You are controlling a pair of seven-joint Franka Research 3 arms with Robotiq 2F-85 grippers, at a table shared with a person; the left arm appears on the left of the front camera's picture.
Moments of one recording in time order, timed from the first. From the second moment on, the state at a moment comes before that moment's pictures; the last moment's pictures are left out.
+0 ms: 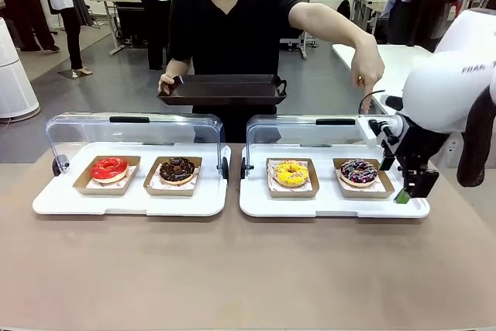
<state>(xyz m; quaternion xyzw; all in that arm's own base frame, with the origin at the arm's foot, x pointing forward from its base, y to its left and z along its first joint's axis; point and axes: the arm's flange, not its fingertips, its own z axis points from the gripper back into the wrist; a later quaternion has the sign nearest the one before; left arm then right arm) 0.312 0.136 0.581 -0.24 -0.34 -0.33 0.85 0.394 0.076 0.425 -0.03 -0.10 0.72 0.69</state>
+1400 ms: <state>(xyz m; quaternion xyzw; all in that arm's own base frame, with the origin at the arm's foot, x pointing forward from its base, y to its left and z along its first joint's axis) 0.312 0.136 0.581 -0.24 -0.34 -0.33 0.85 0.453 0.072 0.379 0.01 -0.01 0.73 0.69</state>
